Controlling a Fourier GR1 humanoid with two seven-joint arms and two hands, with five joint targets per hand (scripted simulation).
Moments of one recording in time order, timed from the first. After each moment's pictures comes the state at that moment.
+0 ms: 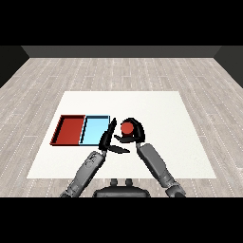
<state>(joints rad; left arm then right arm) -0.28 0.00 -0.44 -1.37 0.13 0.27 -0.26 -0.43 0.00 0.37 -1.29 -0.24 -0.36 -0.35</state>
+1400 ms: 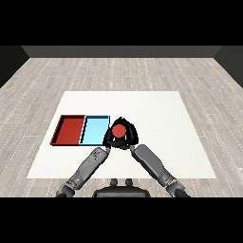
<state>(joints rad) -0.41 0.03 -0.53 -1.31 0.13 0.46 -0.17 -0.49 -0.02 0.55 -1.33 -0.34 -0.47 -0.38</state>
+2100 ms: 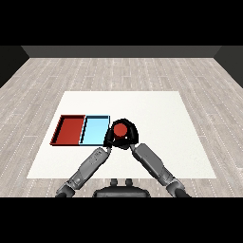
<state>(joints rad) -0.42 0.03 -0.55 -1.30 0.12 0.57 -0.12 -0.49 -0.02 0.53 -1.32 -0.36 -0.44 -0.41</state>
